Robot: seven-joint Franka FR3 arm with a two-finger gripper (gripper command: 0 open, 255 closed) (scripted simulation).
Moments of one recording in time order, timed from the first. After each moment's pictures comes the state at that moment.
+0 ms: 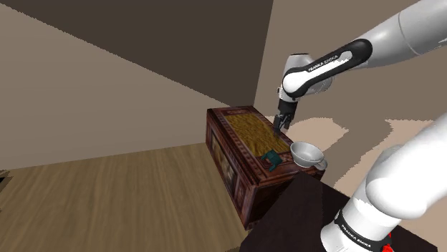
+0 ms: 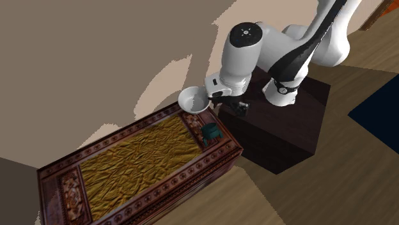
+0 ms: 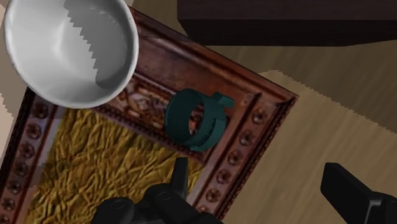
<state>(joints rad) -0.10 -0.27 -0.32 -2.54 -0.15 2.24 -0.28</state>
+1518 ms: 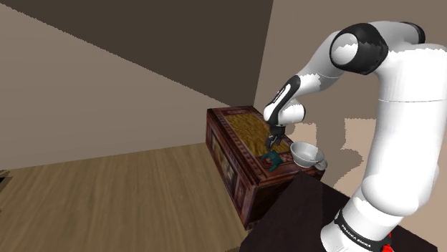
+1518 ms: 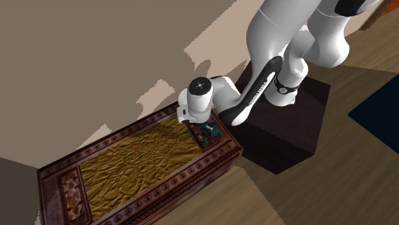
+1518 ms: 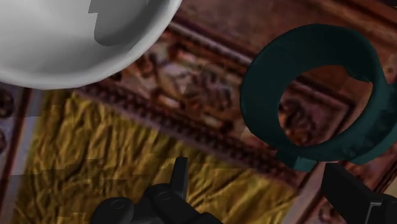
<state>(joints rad) -0.19 0.36 -0.32 -2.35 0.16 2.68 -0.57</state>
